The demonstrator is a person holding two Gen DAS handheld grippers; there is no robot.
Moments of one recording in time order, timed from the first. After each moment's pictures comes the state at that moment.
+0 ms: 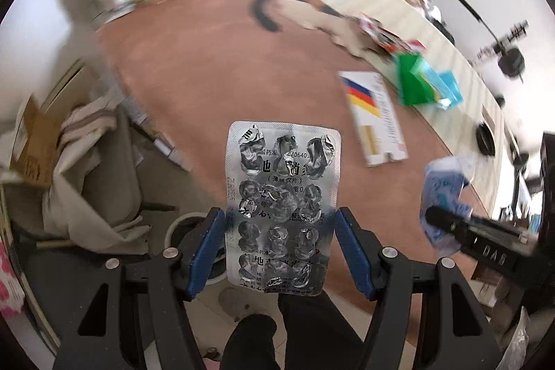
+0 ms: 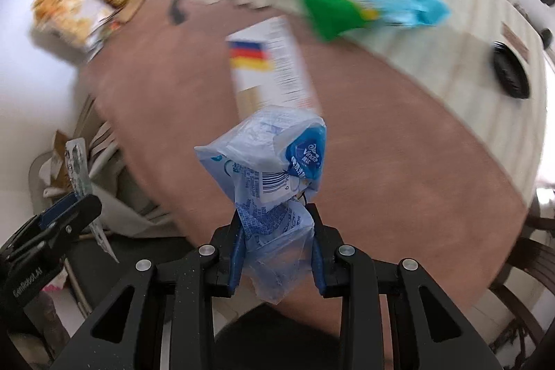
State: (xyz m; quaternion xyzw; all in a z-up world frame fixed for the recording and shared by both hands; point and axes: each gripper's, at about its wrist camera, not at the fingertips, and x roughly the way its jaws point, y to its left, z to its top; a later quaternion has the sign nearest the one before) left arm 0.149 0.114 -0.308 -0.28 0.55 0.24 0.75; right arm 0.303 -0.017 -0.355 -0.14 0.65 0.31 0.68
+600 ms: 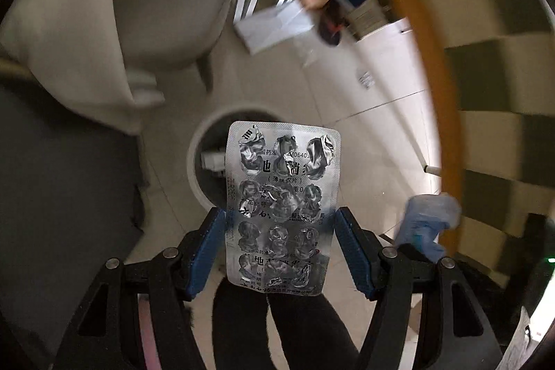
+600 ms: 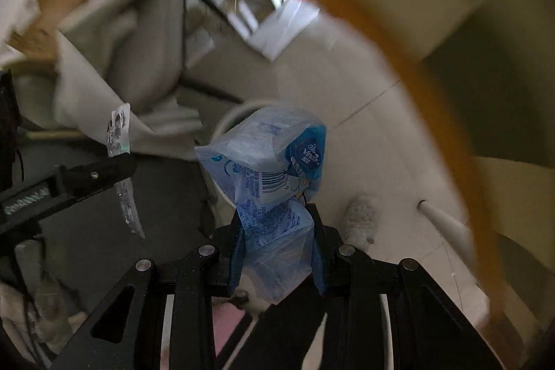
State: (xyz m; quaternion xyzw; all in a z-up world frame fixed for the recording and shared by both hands) left arm -0.084 0.236 -0.625 -0.53 0.55 0.29 0.58; right arm 0.083 0.107 -0.636 -0.27 0.69 0.37 0.55
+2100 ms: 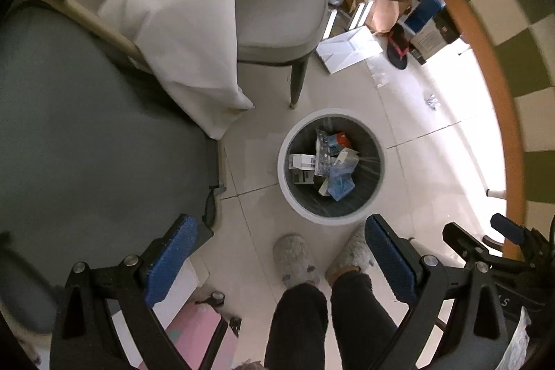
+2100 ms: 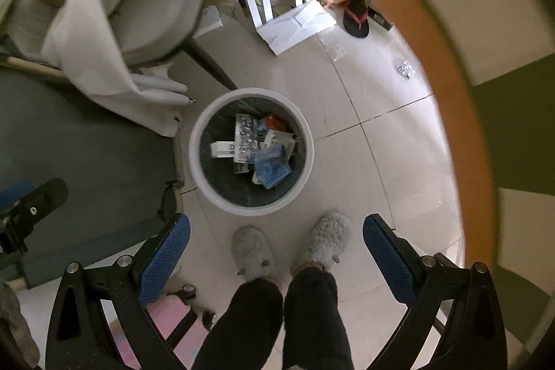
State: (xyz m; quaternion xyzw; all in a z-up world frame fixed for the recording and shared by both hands) left arm -0.155 0.187 -0.558 -0.41 0.56 0.43 0.57; right arm 0.036 0.114 -0.608 -0.37 0.61 0.41 0.56
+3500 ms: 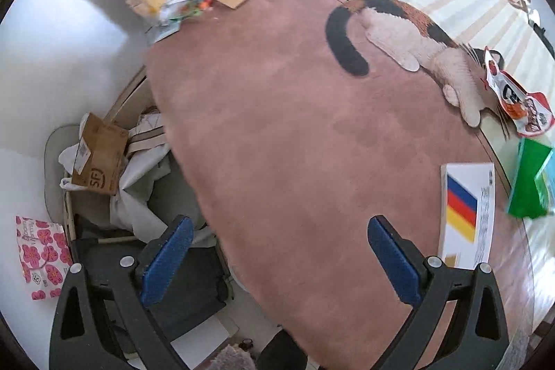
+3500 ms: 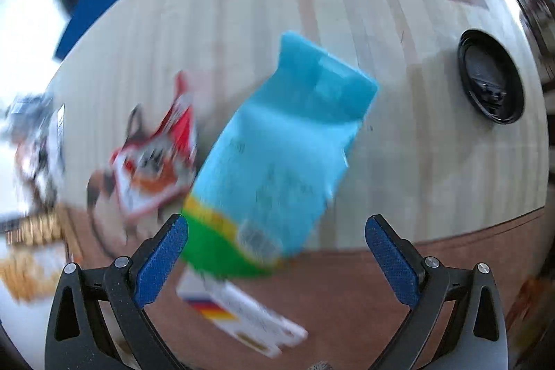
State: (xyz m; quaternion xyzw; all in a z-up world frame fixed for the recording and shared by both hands) left arm 0.289 0.208 -0.365 -0.20 0.62 0.43 0.63; right arm 0.576 -0.022 -0.393 0.13 0.72 0.02 0.69
